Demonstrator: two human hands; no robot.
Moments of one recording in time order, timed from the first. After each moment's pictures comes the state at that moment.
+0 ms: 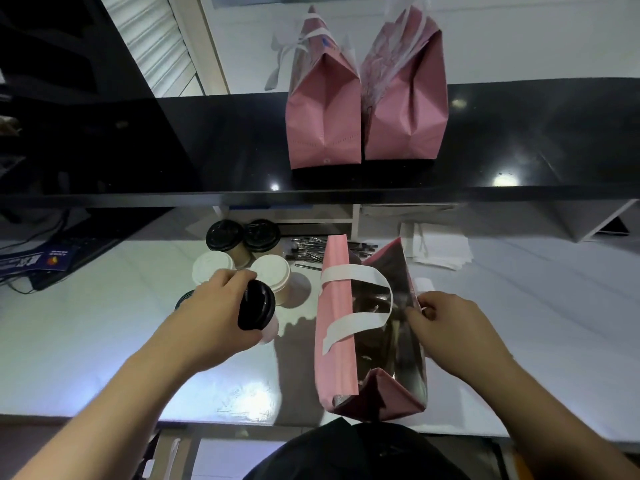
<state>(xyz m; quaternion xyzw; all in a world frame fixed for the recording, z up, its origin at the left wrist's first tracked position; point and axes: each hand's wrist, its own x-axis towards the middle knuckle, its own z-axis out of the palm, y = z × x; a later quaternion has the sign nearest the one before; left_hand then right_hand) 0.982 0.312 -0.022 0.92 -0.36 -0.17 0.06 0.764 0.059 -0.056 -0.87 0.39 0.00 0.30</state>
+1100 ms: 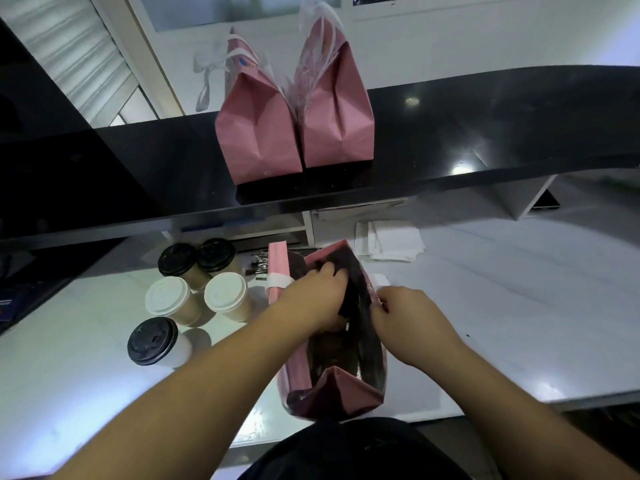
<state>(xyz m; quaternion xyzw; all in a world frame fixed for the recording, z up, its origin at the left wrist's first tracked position) 0.913 0.113 -0.081 0.81 -0.57 -0.16 -0.07 0.746 0.043 -0.053 -0.87 0.40 0.01 0.29</state>
